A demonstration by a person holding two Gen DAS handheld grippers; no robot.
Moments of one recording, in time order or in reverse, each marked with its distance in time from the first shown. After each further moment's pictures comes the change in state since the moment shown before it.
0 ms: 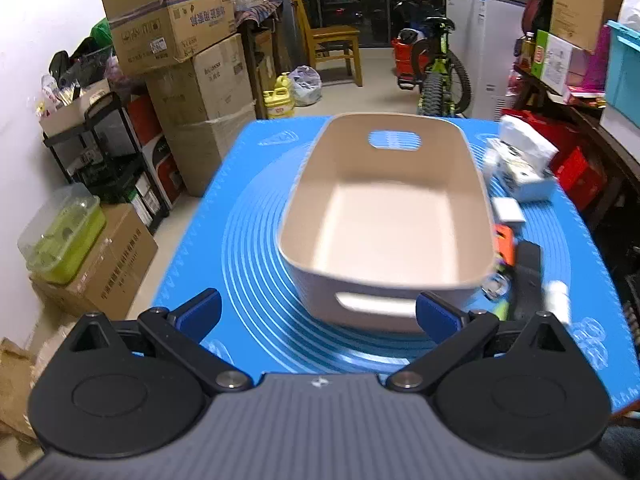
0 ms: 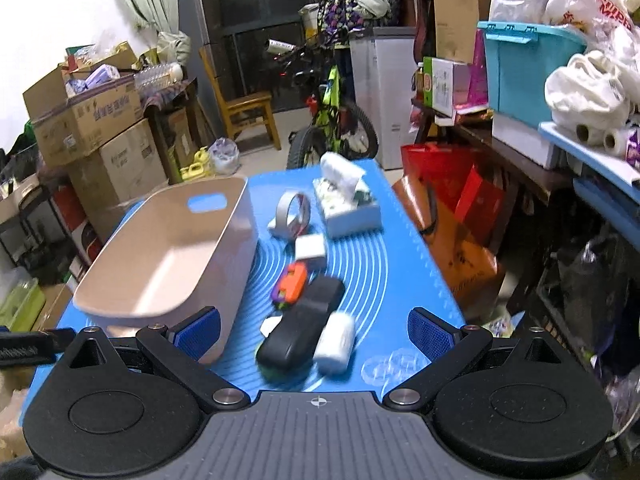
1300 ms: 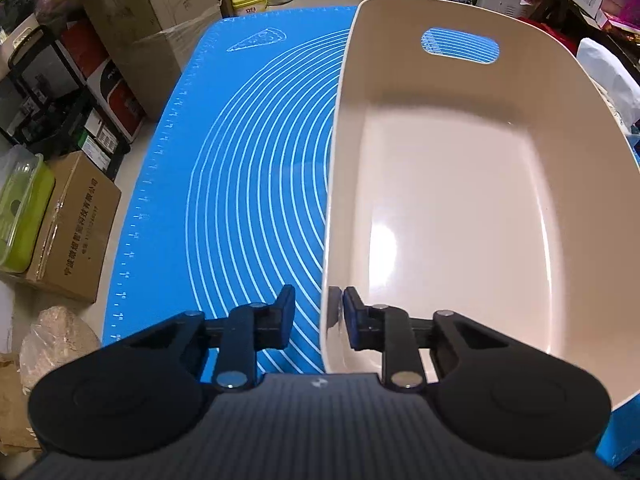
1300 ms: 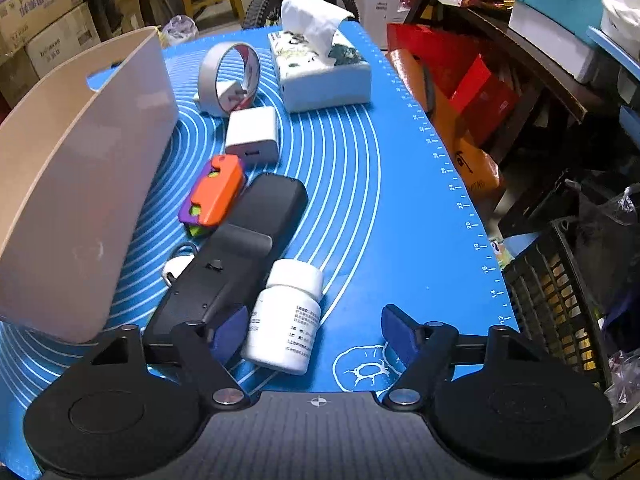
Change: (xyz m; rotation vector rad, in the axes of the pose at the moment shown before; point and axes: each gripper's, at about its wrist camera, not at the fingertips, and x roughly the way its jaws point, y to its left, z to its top) left arm 0.166 0.038 0.044 0.059 0.331 -0.088; right arm 0.176 -0.013 -0.015 -0.022 0.404 -0.113
